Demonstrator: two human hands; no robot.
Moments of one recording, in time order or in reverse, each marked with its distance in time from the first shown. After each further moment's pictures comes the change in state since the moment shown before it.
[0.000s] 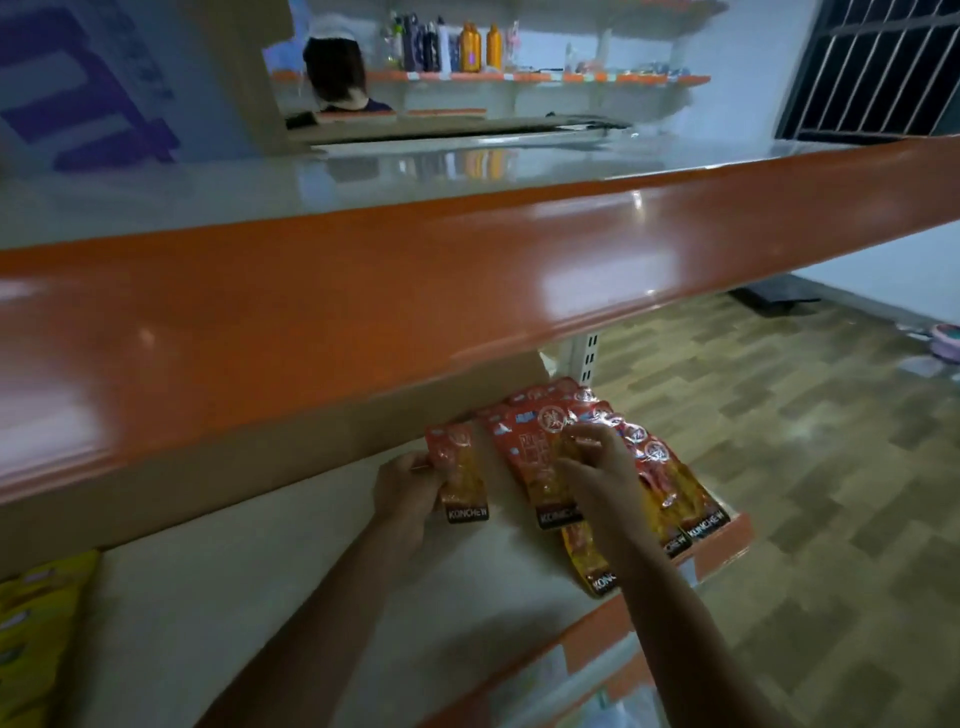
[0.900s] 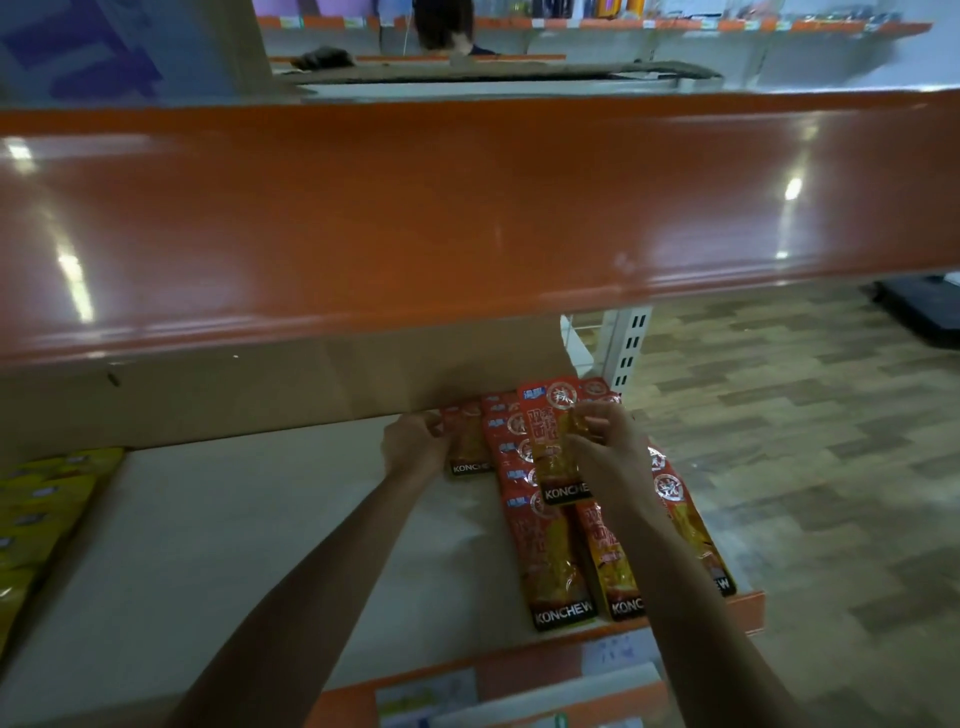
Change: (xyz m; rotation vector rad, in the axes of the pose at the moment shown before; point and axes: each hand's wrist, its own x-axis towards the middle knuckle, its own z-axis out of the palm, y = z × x) left_hand 0.024 0.009 0.054 0.493 0.356 0.114; right_hand 0.086 0.009 -0.036 -0.055 -0.255 -0.004
